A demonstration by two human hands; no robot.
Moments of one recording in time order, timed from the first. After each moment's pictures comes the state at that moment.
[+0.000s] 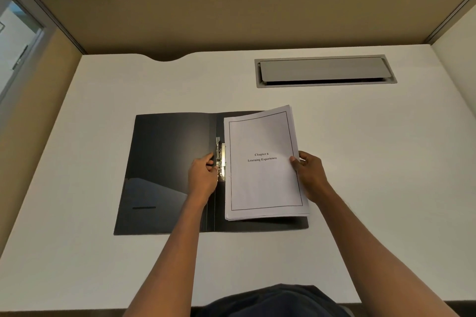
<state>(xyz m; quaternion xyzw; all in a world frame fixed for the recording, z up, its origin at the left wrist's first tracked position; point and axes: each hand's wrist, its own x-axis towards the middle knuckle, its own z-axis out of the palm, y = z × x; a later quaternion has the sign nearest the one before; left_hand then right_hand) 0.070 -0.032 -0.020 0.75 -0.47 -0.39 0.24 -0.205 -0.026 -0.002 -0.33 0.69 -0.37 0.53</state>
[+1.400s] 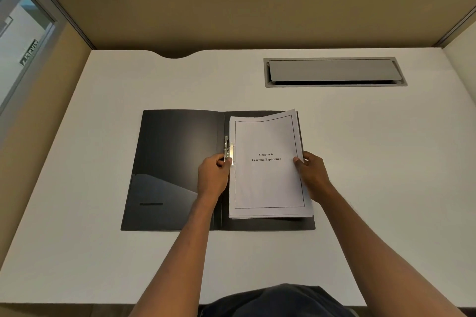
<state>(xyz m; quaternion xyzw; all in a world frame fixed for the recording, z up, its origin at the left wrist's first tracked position) 0.064 -0.027 -0.016 0.74 -0.49 -0.36 0.28 -0.193 -0.034 -0.011 -0.37 0.72 -0.32 0.49</state>
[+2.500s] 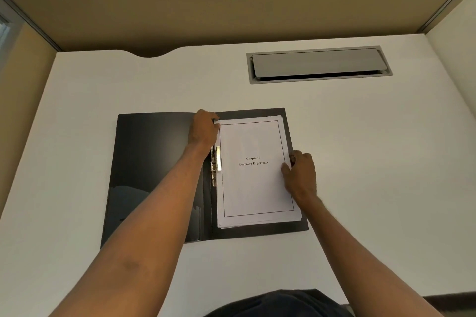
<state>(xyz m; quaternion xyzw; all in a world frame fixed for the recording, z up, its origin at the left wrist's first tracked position) 0.063 -0.172 -0.024 0.70 -0.62 -0.30 0.20 -0.179 -0.029 -0.011 -0.47 0.81 -0.18 0.31</state>
